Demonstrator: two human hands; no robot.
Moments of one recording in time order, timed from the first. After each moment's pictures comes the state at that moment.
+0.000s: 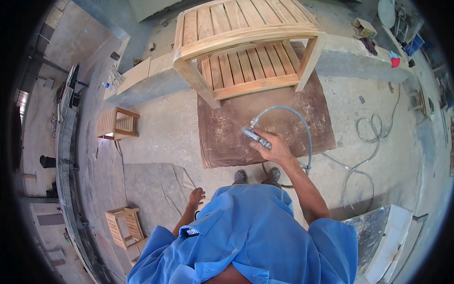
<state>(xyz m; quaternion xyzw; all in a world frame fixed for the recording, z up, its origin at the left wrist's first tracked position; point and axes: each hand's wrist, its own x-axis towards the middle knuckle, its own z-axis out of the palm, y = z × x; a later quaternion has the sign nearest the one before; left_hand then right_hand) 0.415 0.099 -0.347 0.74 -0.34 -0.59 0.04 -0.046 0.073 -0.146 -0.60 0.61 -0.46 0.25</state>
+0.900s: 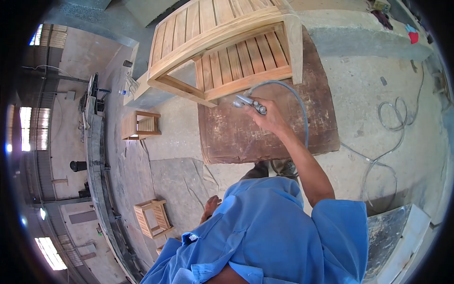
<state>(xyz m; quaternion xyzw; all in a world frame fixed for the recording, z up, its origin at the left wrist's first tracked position) 0.362 0.187 -0.330 0.76 -0.33 -0.56 0.06 -0.150 0.014 -0.162 -0.44 0.55 -0.56 0.43</state>
